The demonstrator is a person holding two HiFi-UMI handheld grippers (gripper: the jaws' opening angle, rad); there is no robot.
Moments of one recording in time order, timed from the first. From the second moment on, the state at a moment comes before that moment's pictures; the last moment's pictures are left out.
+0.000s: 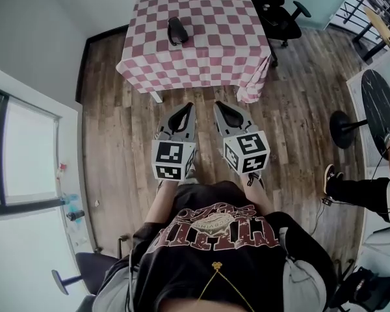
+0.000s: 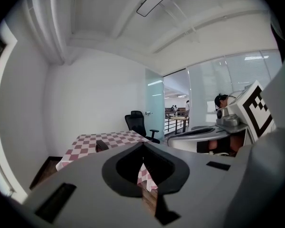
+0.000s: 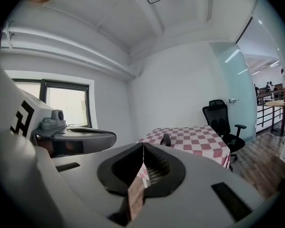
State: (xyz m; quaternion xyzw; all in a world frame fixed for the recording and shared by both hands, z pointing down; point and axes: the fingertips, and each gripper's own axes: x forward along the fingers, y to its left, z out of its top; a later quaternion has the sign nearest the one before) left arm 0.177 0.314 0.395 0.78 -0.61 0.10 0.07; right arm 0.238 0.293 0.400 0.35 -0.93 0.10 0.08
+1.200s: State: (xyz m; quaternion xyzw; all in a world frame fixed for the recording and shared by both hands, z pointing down) left arm 0.105 0.253 0.432 0.82 -0.55 0.09 0.13; right arm 0.154 0.233 0.432 0.38 -0.91 0.10 0.12
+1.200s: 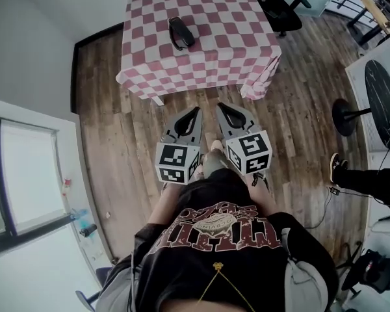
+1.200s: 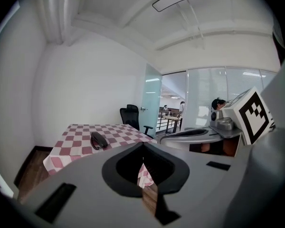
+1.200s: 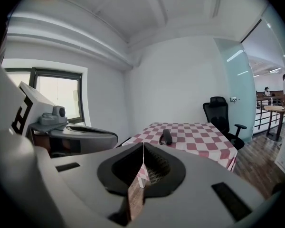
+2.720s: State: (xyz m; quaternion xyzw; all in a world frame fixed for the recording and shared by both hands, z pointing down) left arm 0.095 0.056 0.429 0.80 -0.58 0.10 0.14; right arm 0.129 0.042 0.419 0.31 -0.94 0.11 0.12
